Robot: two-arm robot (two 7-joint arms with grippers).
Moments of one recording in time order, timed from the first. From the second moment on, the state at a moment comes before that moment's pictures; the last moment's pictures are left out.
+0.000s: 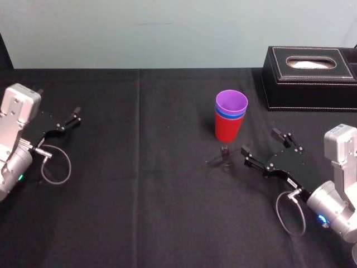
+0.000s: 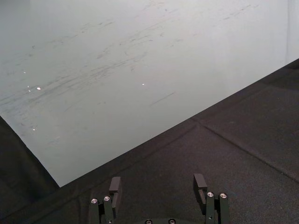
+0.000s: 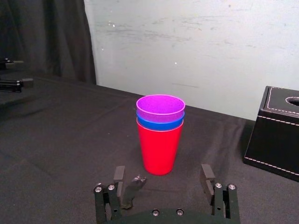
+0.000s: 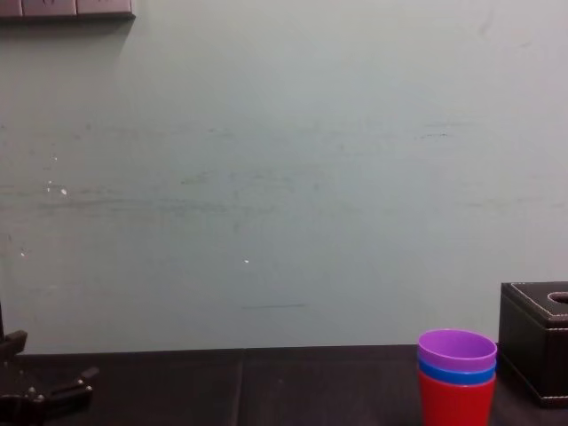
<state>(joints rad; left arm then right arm) -0.20 0.60 0.45 -1.41 -0.25 -0.12 0.03 -0.07 0.41 -0.17 -1.52 0.29 -0.18 0.37</state>
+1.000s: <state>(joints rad) -0.20 0.60 0.45 -1.41 -0.25 -0.12 0.03 -0.07 0.38 -0.17 -1.47 0.26 -0.26 0.37</state>
